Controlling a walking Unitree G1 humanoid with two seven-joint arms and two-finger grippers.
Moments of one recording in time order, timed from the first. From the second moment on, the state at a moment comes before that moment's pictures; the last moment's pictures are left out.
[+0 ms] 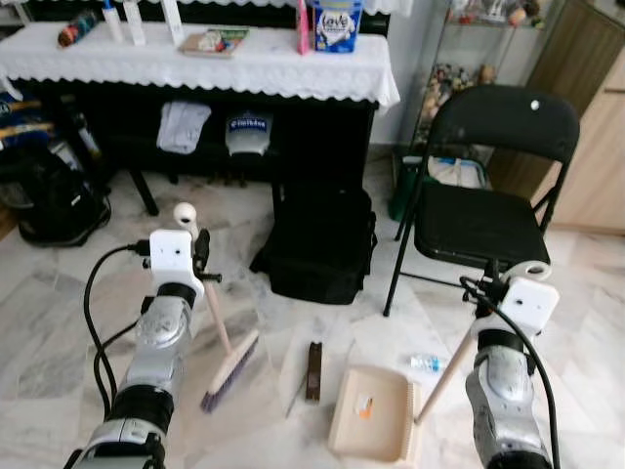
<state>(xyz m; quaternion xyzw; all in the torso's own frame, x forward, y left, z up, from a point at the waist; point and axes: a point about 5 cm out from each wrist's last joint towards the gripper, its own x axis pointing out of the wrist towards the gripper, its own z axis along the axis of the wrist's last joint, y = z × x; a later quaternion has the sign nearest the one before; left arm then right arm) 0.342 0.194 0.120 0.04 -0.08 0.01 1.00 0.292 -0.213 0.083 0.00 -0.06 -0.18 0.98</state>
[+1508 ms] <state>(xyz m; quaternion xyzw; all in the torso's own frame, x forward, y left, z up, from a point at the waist) 0.341 0.193 0.119 0.04 -0.08 0.01 1.00 0.291 -0.213 0.083 0.00 -0.07 -0.18 0.98</state>
